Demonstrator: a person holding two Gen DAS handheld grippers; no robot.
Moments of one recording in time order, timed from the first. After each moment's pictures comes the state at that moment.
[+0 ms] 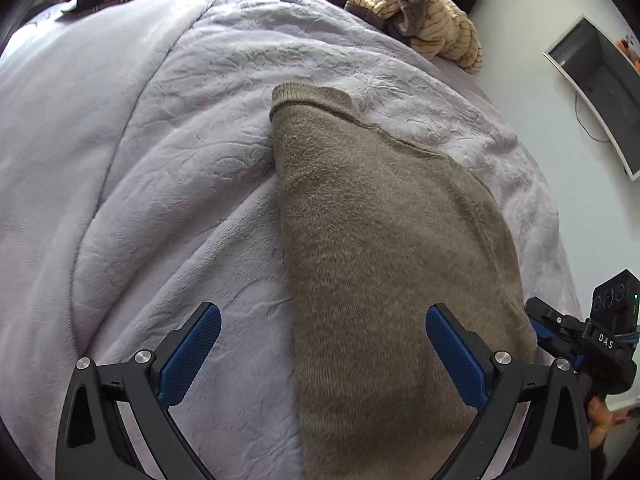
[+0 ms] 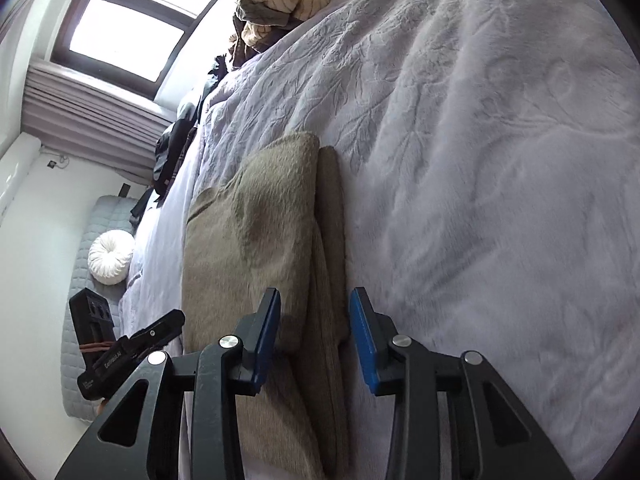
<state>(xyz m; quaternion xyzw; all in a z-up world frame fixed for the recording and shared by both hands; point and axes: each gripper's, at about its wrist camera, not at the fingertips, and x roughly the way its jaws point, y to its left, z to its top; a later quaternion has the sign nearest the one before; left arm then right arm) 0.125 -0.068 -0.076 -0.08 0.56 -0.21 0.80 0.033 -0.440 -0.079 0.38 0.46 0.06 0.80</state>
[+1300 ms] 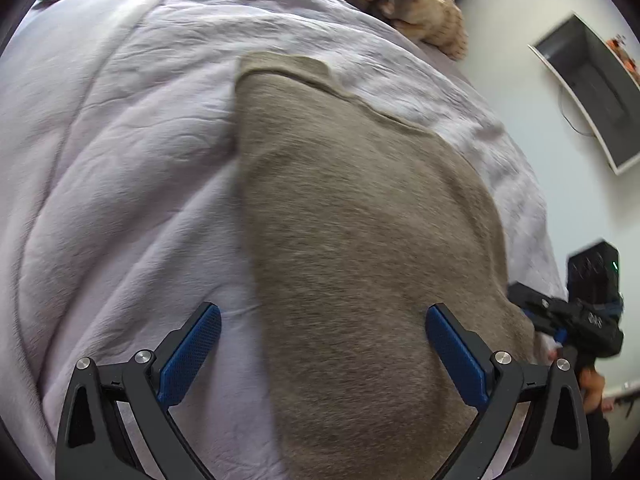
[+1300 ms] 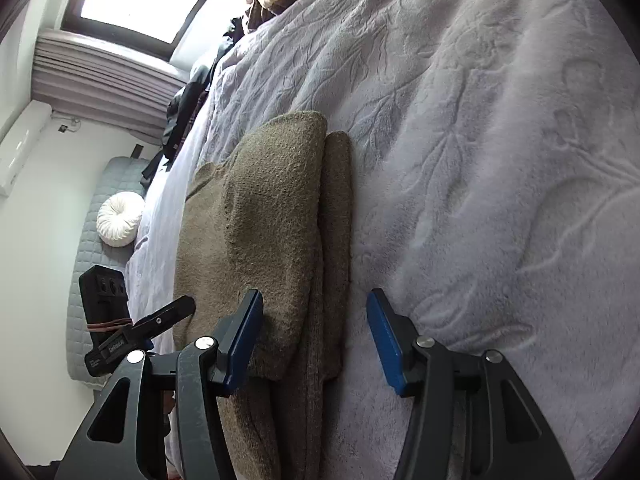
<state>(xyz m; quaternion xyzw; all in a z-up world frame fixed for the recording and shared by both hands) 0.132 -0.081 -0.102 -0.09 0.57 -0.28 0.77 0.066 -0.448 -0.103 0.36 0.51 0.13 0.78</state>
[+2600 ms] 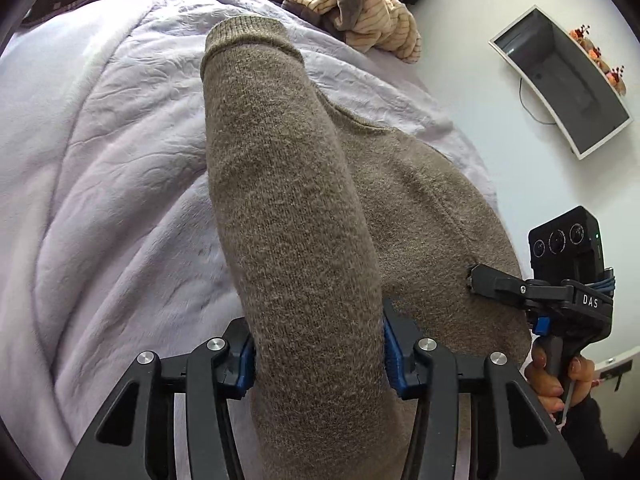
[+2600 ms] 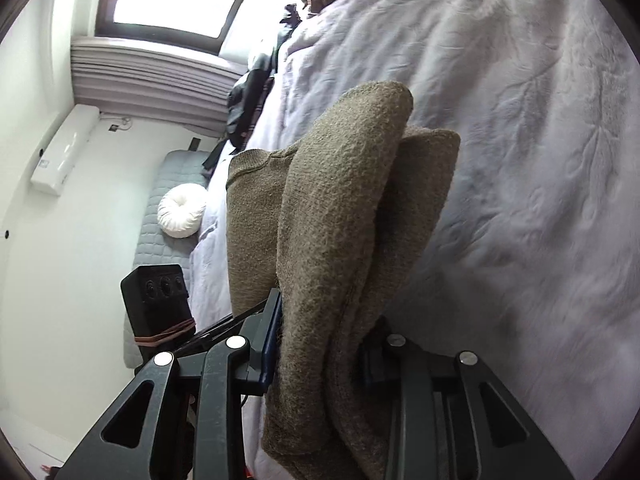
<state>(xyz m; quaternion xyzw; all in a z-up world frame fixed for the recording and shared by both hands) 0.106 -0.076 -0.047 -0.10 0.55 -0.32 0.76 0.073 -0.373 -0.057 0.42 0.47 0.23 0.74</state>
